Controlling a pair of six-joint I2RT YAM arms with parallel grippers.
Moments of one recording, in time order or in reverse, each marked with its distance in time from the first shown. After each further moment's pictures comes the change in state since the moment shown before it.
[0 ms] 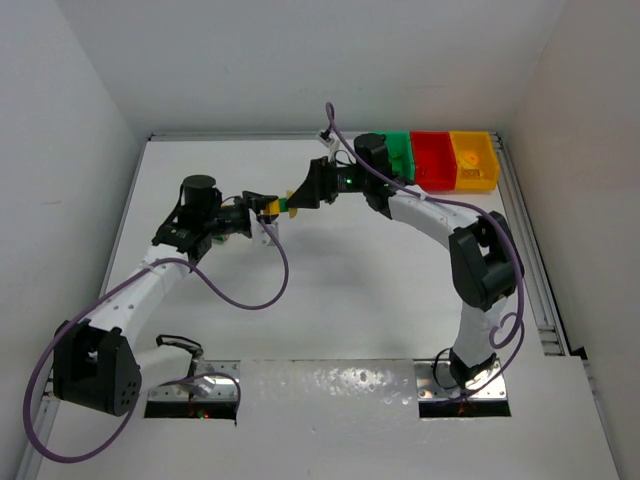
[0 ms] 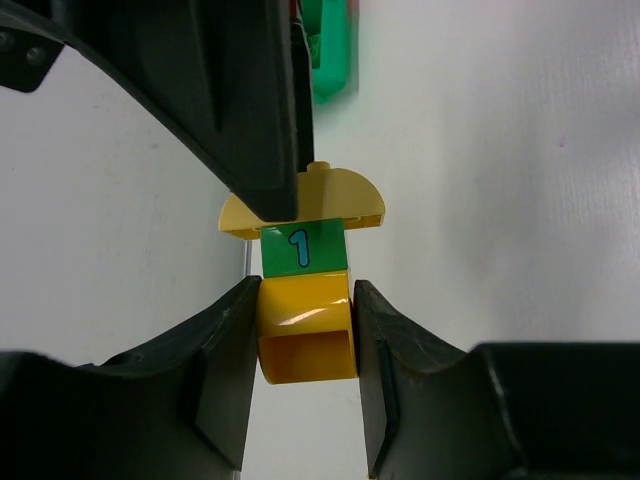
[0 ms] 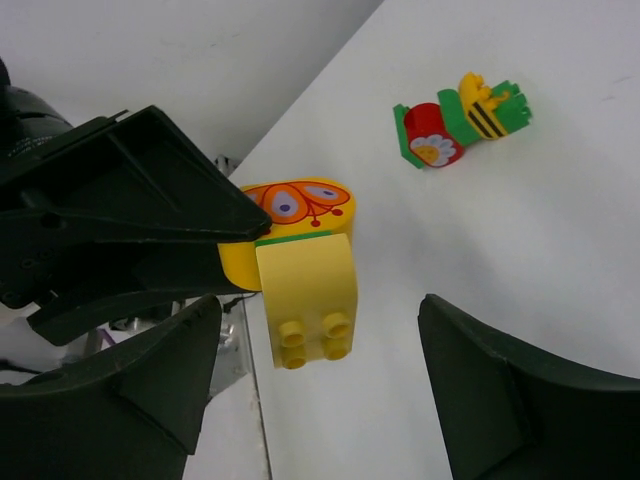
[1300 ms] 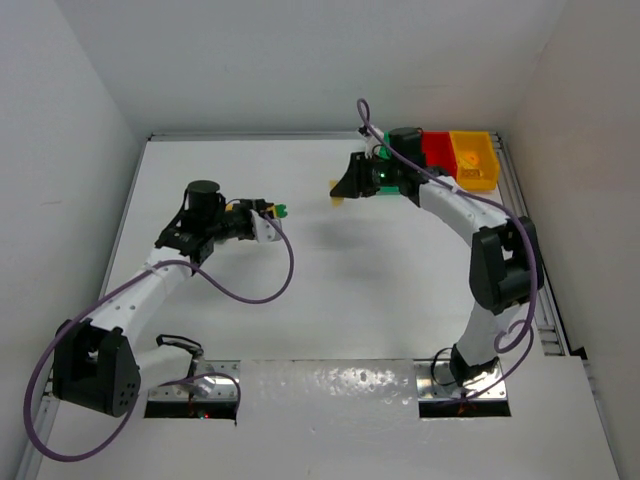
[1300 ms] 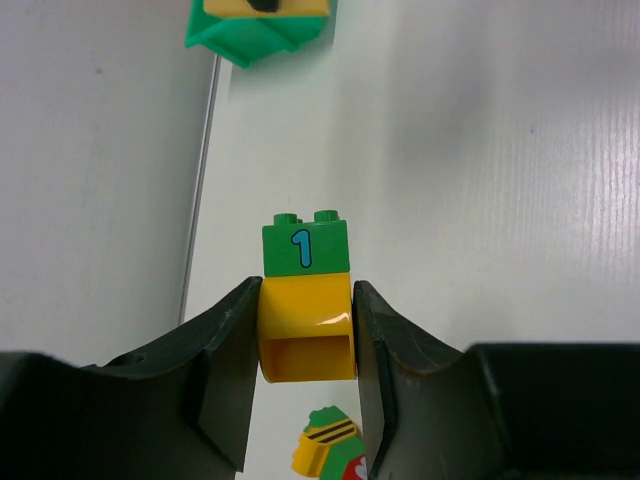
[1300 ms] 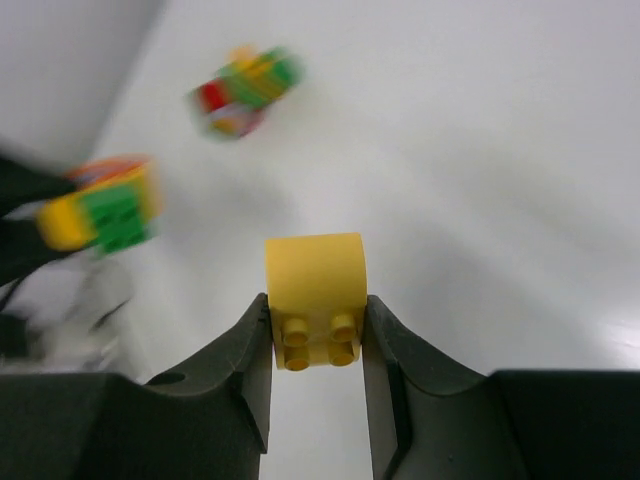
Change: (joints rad) left arm -0.014 -0.003 -0.035 -0.011 -0.098 -0.116; right arm -0.176 -0.080 -0.056 -0.259 0.067 -0.195
